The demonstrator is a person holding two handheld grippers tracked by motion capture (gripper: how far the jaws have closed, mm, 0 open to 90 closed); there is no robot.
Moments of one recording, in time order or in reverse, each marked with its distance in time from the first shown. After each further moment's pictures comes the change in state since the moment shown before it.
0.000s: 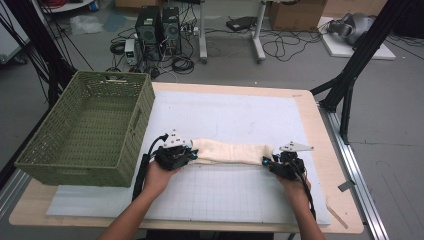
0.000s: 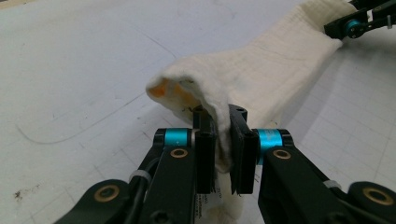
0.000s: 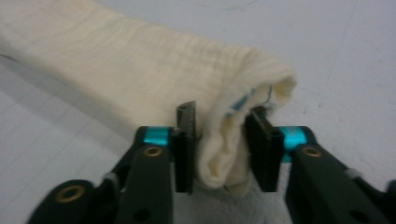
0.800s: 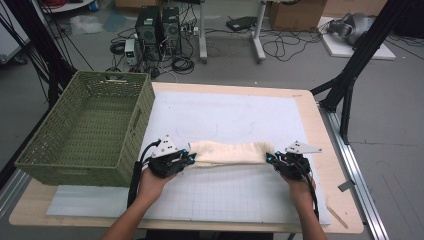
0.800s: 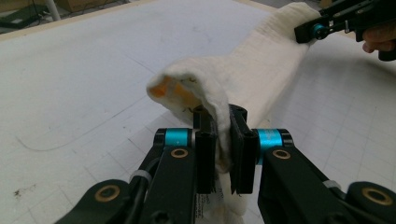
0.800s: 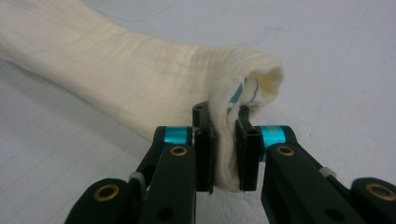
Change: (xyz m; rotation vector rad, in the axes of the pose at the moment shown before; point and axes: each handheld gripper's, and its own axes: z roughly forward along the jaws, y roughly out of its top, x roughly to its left) left arm -0.014 -0.005 -0.029 -0.121 -0.041 0.031; right arm -0.004 0.003 -0.017 -0.116 0.040 -0.090
